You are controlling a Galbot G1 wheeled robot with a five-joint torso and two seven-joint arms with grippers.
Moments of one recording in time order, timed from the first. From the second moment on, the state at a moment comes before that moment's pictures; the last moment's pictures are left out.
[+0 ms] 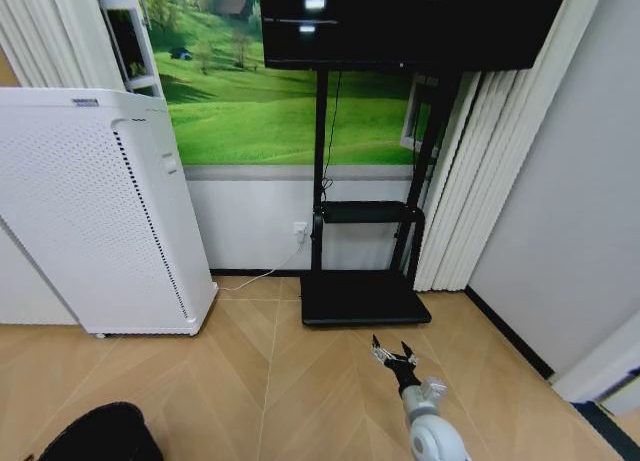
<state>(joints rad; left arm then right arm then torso) 2.00 -1.25 -1.31 -2.11 -0.97 0.25 -0.21 -1.43 1.22 0.42 1.83 0.57 0.02 0.22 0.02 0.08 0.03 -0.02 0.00</state>
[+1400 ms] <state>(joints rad) 1.80 -1.10 -0.87 -2.29 -0.57 0.12 0.10 -1.71 1.36 0.74 2.20 0.48 0.03 0.26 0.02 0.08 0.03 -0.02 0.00</state>
